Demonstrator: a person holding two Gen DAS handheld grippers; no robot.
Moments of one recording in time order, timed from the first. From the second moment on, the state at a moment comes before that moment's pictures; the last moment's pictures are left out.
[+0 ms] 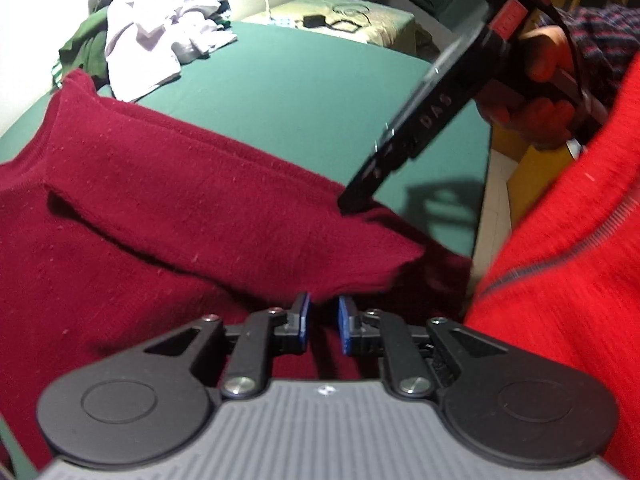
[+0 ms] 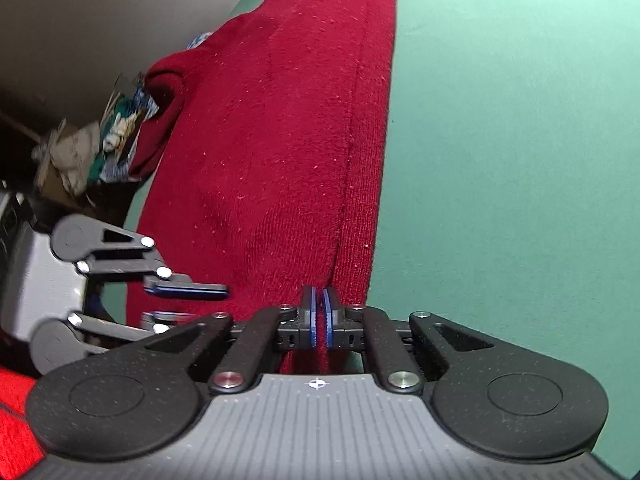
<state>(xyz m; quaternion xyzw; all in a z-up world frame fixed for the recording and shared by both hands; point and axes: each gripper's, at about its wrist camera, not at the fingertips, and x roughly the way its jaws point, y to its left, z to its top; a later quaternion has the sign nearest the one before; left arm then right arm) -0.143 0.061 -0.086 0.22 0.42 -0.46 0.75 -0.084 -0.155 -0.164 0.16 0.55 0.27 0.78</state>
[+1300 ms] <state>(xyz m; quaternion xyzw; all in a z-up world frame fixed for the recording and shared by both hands) -0.123 -0.005 -0.103 0.18 0.41 -0.46 0.77 0.037 -0.164 -0.103 0.10 0.38 0.26 0.88</state>
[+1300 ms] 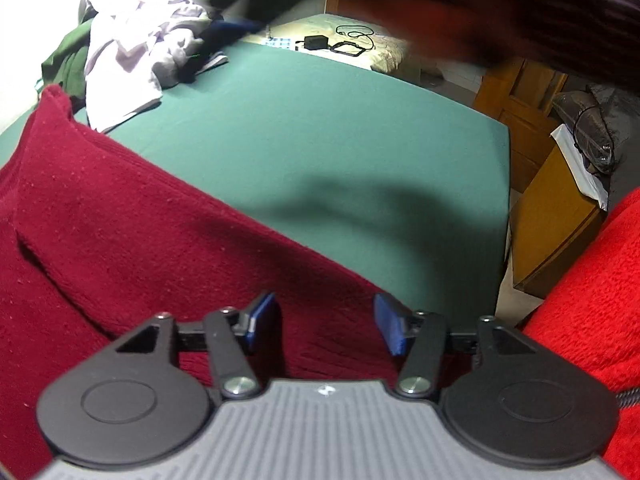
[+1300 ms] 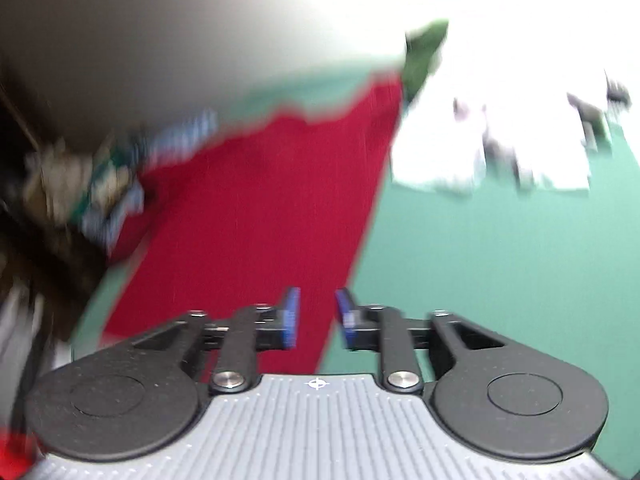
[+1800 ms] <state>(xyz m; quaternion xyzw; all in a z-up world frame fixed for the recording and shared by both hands) -0.125 -0.008 -0.104 0.14 0.43 -0.42 0.78 0.212 -0.130 -0.150 0.20 0.39 0.27 0.86</state>
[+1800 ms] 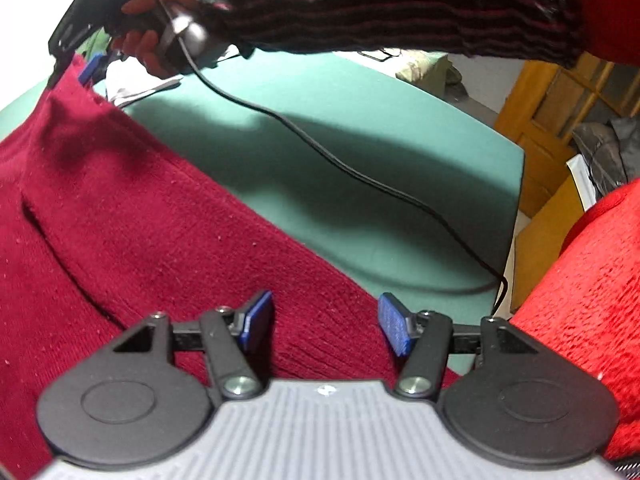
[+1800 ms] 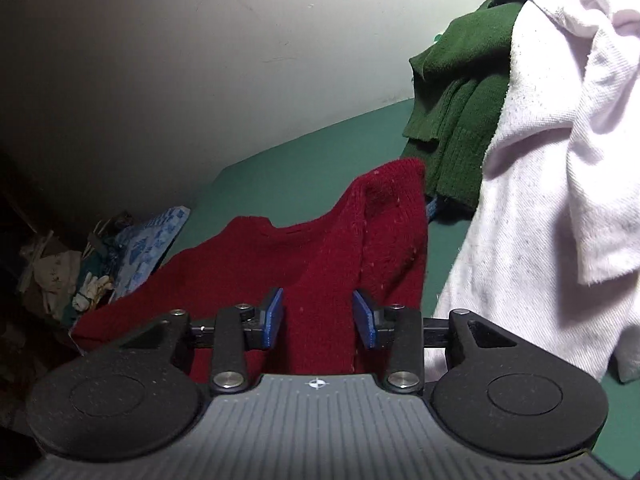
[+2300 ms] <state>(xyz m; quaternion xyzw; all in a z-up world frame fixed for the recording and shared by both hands) -0.126 -0.018 -0.104 0.14 0.45 -0.40 0.79 0.262 -0.132 -0.143 0.20 0.36 0.24 0.88</state>
